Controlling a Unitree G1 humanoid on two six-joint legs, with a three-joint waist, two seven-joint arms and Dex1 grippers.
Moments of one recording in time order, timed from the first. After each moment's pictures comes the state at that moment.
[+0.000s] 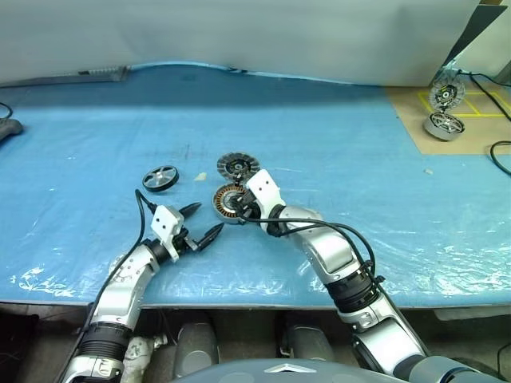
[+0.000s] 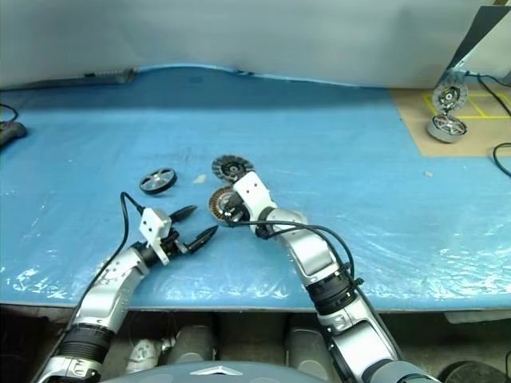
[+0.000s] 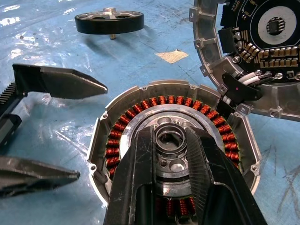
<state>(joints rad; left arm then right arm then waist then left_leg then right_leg) -0.07 0.34 0.01 0.18 -0.31 -0.12 -0.78 -0.45 -0.10 0.37 -0.04 0.09 0.65 0.42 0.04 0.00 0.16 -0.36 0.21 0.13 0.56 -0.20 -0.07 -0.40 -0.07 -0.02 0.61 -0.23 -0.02</state>
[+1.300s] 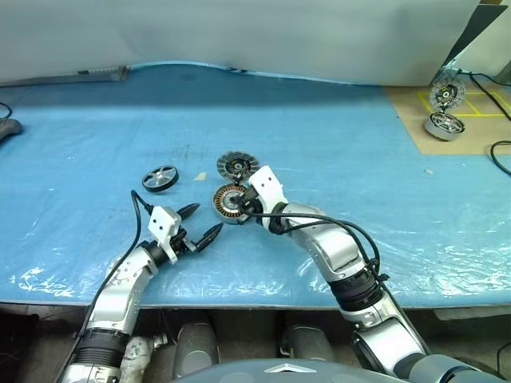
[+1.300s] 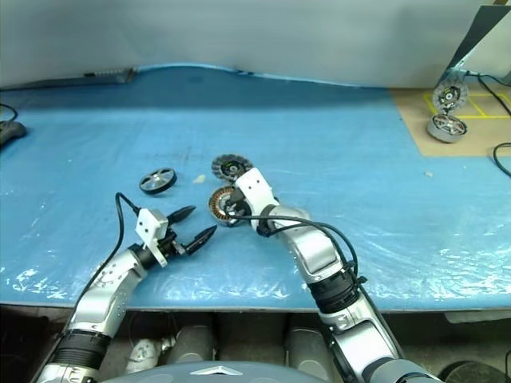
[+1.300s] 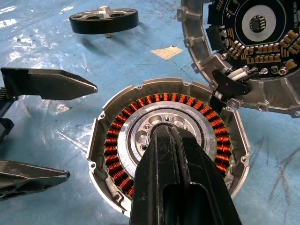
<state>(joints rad) -0.02 0.34 0.01 0.06 -0.33 -0.06 -0.76 -0.46 -0.10 0.35 -0.09 0.13 0.77 0.39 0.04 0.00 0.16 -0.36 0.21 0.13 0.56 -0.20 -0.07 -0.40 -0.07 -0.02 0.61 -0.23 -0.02</state>
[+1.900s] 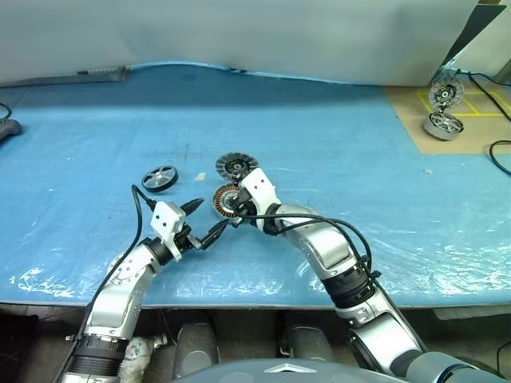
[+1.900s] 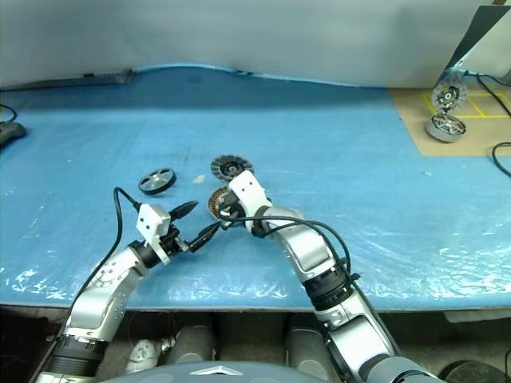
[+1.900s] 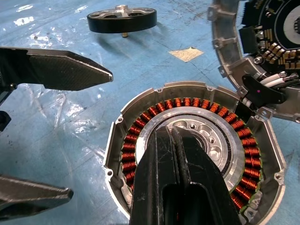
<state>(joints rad) 0.01 0.33 -0.01 -0.08 -0.32 0.04 -0.69 -0.48 -0.09 0.37 -0.04 0.12 0.72 0.45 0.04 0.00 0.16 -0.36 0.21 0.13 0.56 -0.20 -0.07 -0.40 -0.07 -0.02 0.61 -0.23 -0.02</state>
